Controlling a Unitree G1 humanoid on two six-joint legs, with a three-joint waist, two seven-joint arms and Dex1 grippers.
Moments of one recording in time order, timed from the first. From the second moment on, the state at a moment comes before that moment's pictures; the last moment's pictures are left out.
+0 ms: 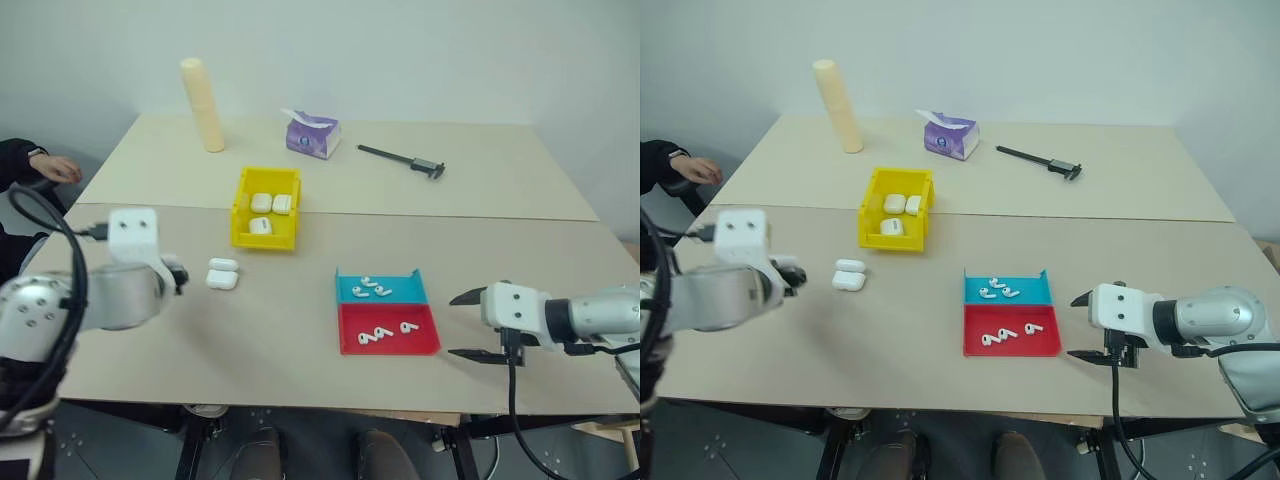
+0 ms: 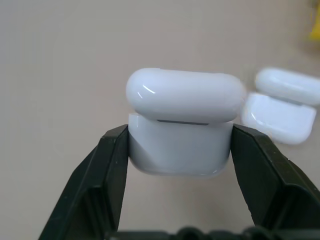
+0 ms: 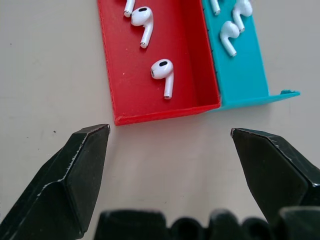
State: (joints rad) left arm -0.52 1.09 0.01 -0.34 -1.96 1.09 1.39; right arm -0.10 -1.09 -0.07 -0.28 0.21 0.19 1.20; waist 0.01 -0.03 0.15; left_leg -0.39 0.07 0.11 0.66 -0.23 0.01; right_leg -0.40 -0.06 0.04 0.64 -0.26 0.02
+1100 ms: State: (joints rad) left arm -0.13 0.48 -0.14 -0.17 -0.64 -0.28 -0.86; right arm -0.63 -1.20 0.25 -0.57 0.22 0.51 1.39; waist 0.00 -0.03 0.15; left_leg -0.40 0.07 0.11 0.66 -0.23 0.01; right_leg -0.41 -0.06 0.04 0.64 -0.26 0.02
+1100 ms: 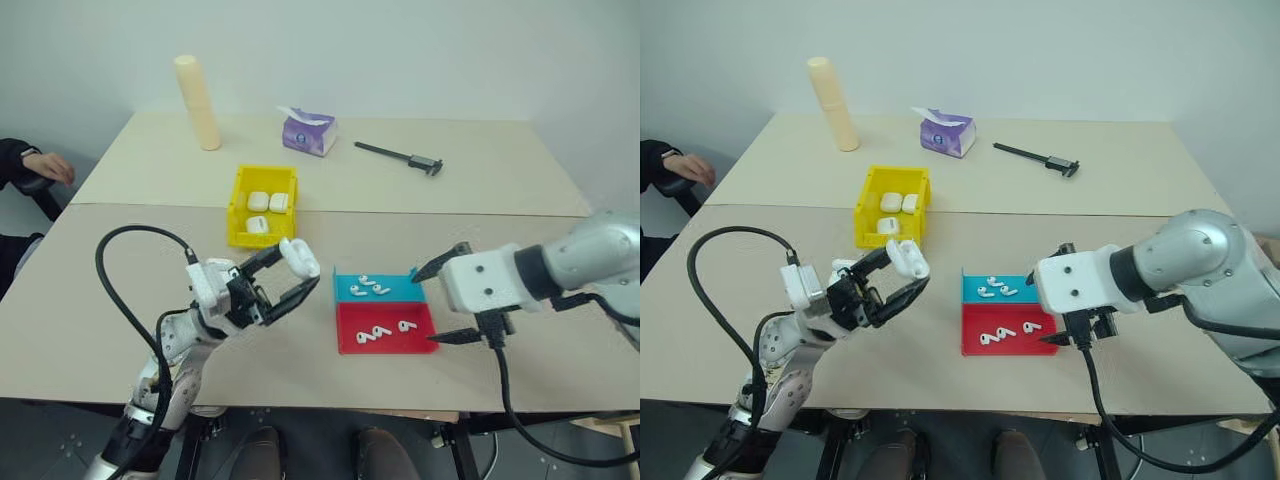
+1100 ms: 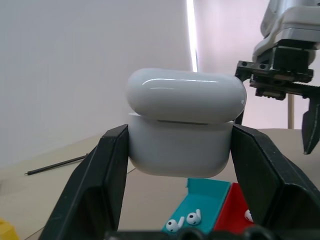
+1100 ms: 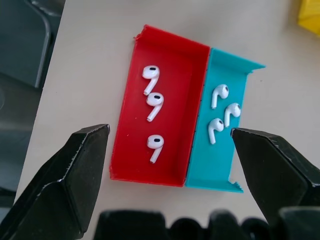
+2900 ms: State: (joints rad) left arm 0.02 0.41 -0.08 -0.23 -0.47 -0.32 -0.96; right arm -0.70 -0.86 0.65 -0.32 -0.41 0.49 1.46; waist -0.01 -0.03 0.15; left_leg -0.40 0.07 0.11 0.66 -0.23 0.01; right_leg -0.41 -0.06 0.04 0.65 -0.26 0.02
